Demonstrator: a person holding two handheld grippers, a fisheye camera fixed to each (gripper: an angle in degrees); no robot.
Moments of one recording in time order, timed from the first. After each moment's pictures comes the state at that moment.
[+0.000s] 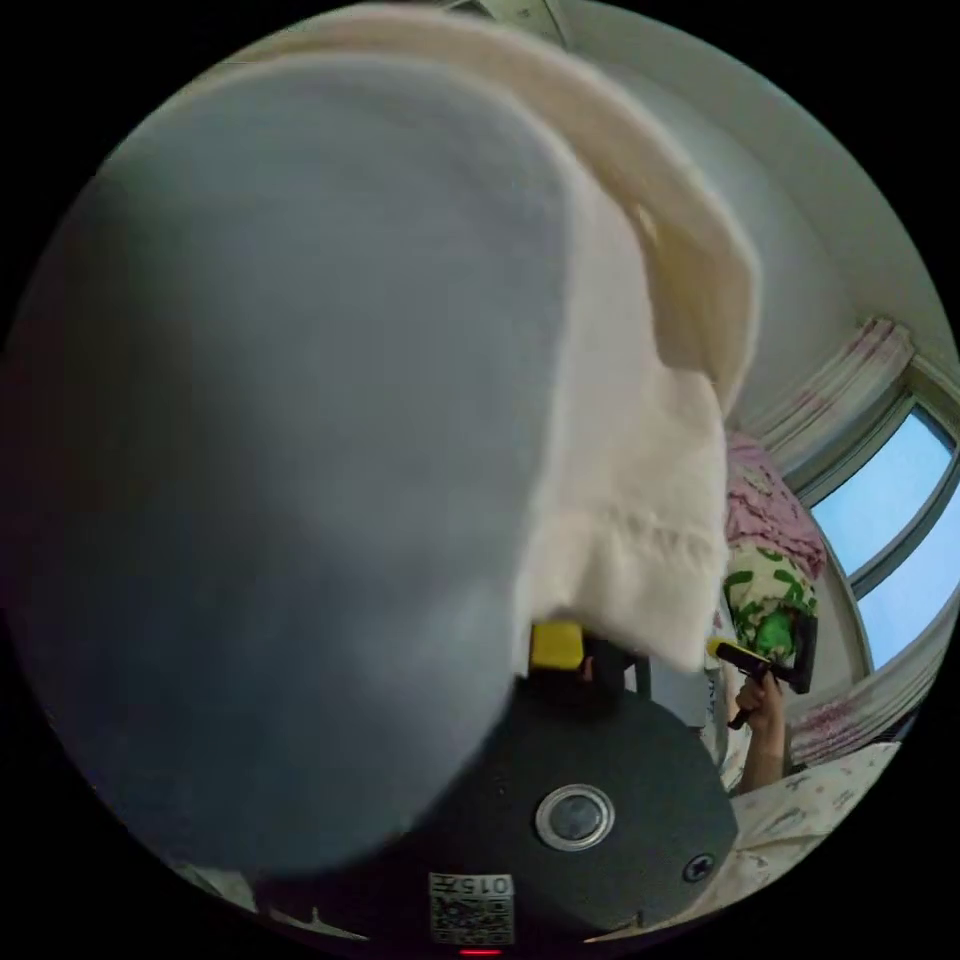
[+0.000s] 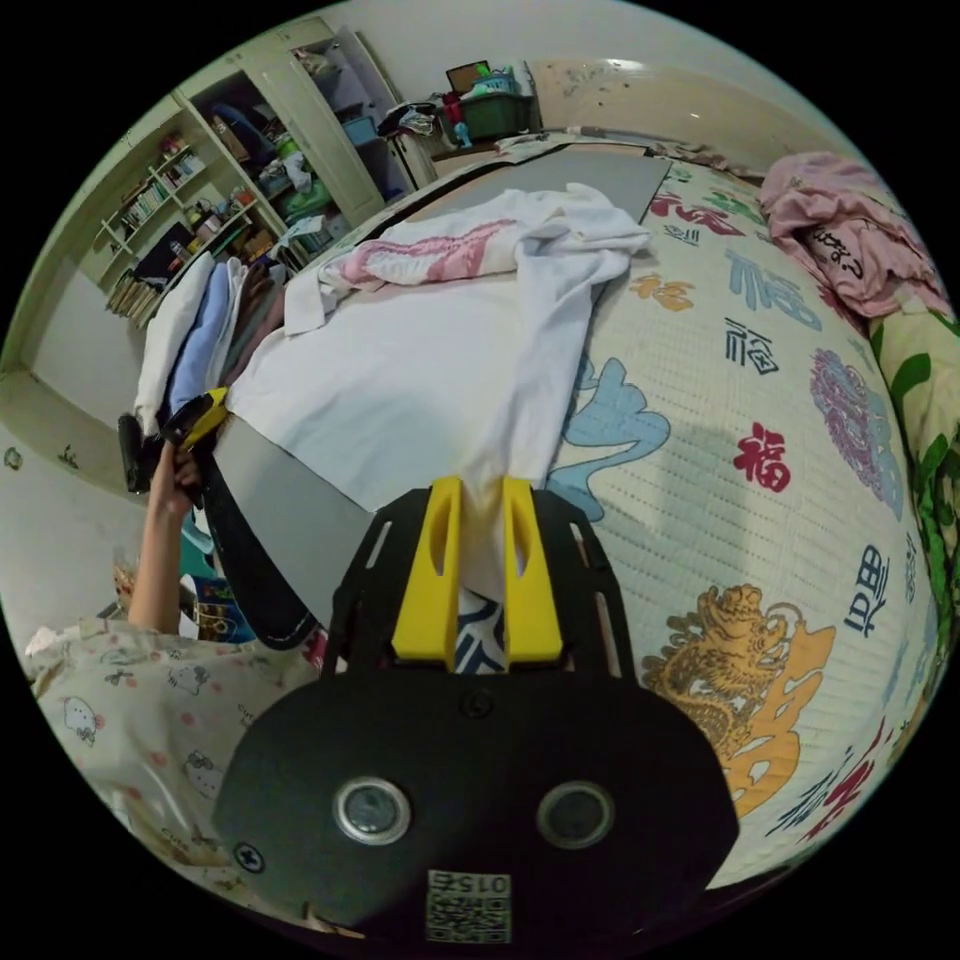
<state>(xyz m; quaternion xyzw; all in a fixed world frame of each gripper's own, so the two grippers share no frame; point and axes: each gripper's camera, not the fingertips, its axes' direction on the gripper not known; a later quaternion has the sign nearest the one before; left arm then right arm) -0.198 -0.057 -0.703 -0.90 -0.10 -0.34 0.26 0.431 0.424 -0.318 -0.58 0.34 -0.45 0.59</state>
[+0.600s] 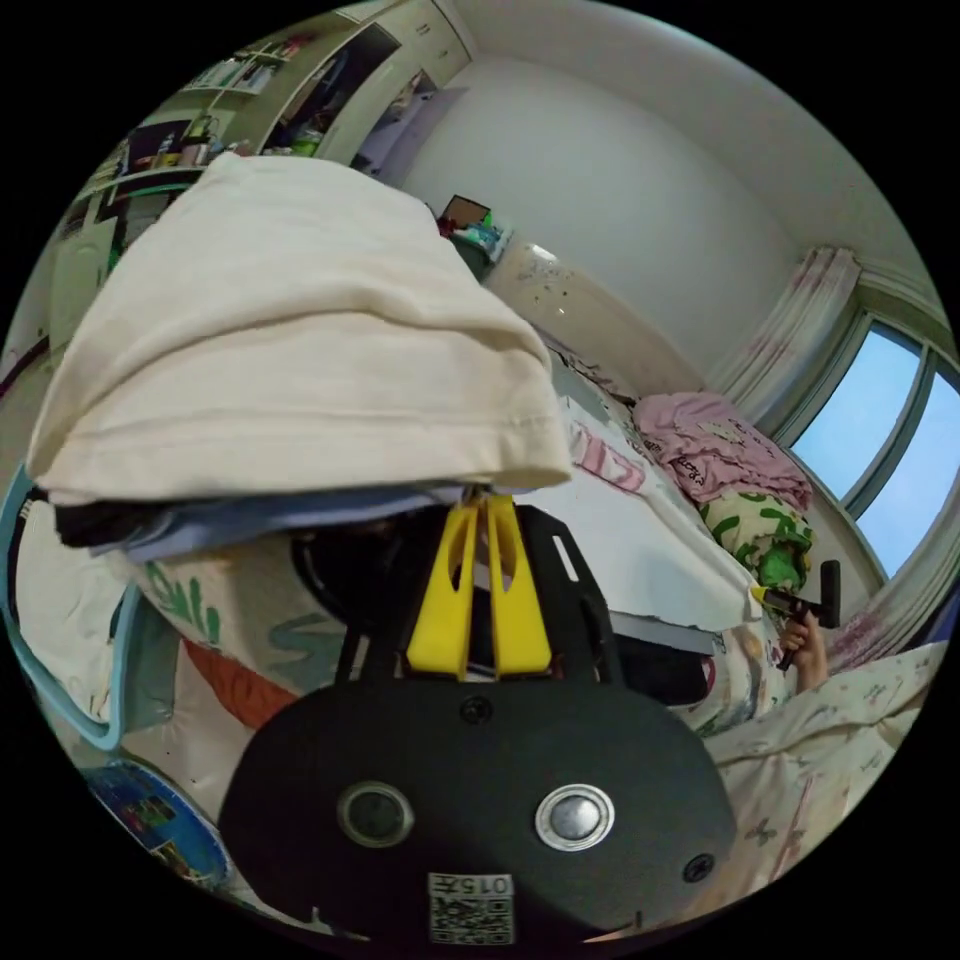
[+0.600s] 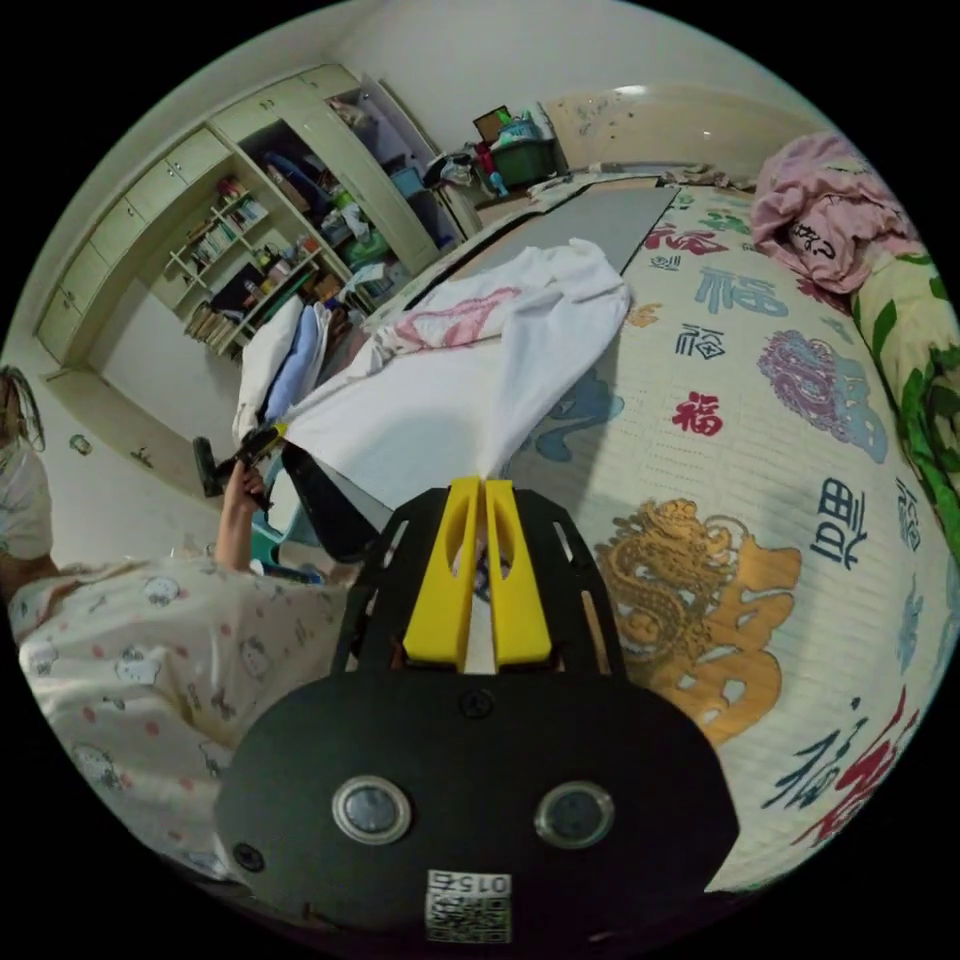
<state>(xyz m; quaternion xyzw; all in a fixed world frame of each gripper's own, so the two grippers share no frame) -0.222 -0.137 -0.669 -0.89 -0.03 -0.33 0.33 0.214 0.338 -0.385 -0.60 0.25 -0.42 0.64</state>
